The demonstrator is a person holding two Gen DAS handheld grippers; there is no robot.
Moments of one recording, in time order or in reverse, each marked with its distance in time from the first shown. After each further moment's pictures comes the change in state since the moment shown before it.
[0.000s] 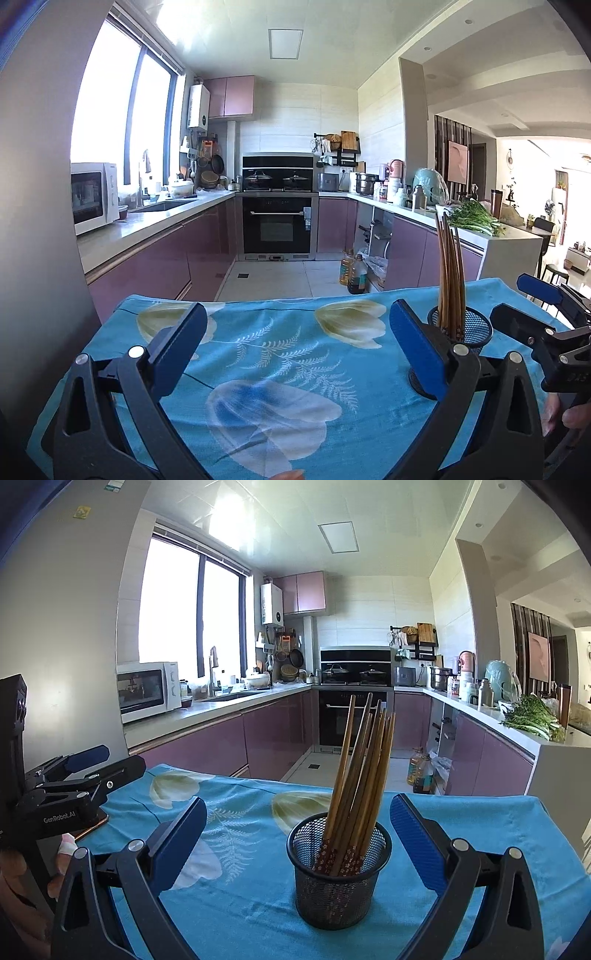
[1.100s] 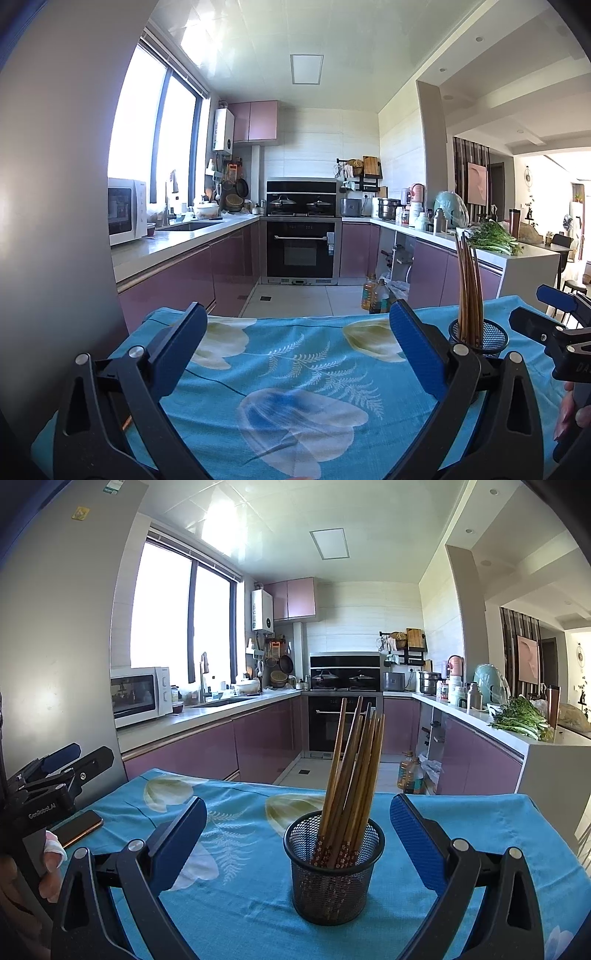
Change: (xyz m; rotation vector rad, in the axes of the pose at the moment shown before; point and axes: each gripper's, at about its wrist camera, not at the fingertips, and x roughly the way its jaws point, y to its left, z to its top) left arm -0.034 0.016 -0.002 -0.015 -0.105 0.092; right arm -0.006 0.002 -0.004 0.007 -0.022 -0.050
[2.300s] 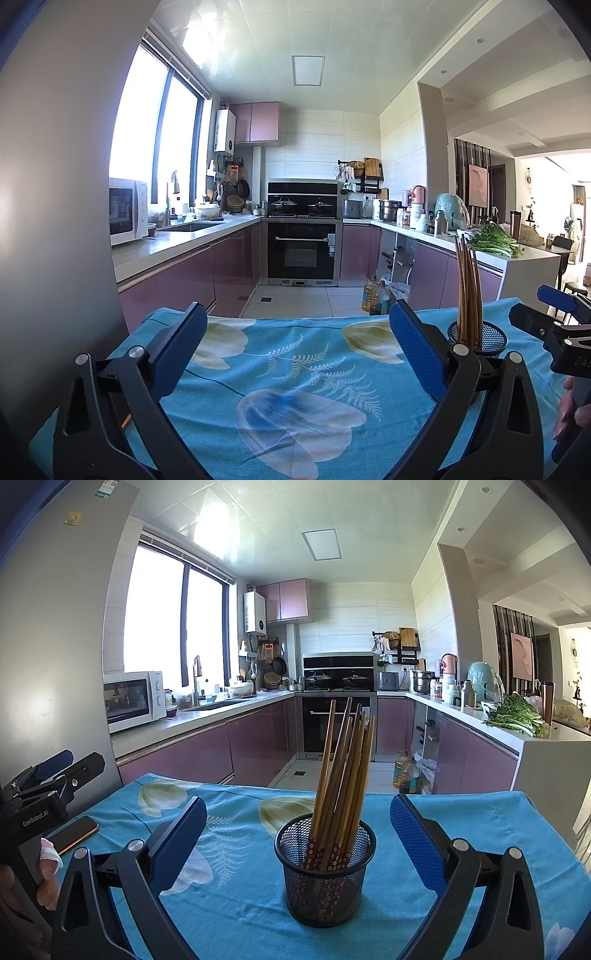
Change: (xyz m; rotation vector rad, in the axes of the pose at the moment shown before) left arm -0.001 -0.001 0.001 -0.005 -0.004 0.001; right arm 0.004 -0.002 0.003 0.017 -0.003 -0.023
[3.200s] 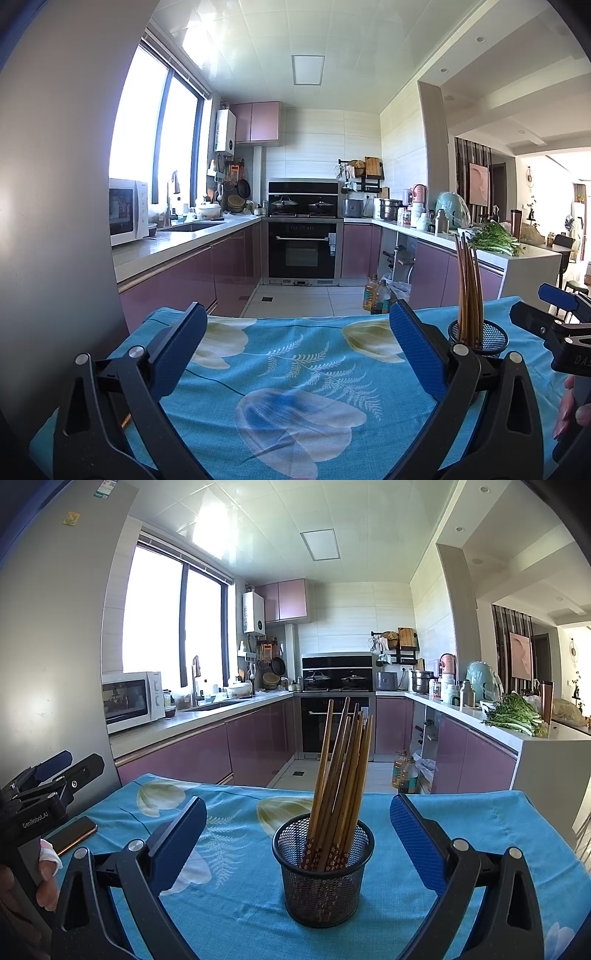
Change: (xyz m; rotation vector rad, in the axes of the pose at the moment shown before) left arm 0.000 0.000 -0.001 0.002 0.000 0.001; right arm 0.002 -0.002 -0.002 0.004 -0.001 -0.004
